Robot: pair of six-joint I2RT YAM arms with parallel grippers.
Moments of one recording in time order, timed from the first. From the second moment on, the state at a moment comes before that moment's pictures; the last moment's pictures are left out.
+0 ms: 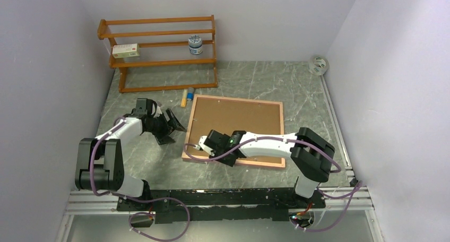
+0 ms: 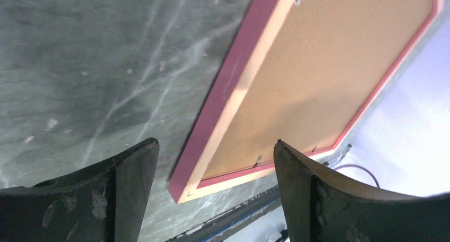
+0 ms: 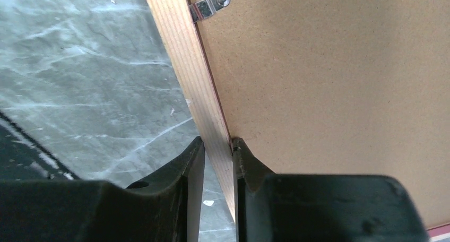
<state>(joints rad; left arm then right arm) -0.04 1.45 0.75 -0.42 0.48 -0.65 1.13 1.70 1.04 -0.59 0.12 -0.14</state>
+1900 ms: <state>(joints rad) 0.05 1.53 0.91 -0.37 1.17 -0.94 1.28 1.44 1.05 -0.46 0.78 -0.16</state>
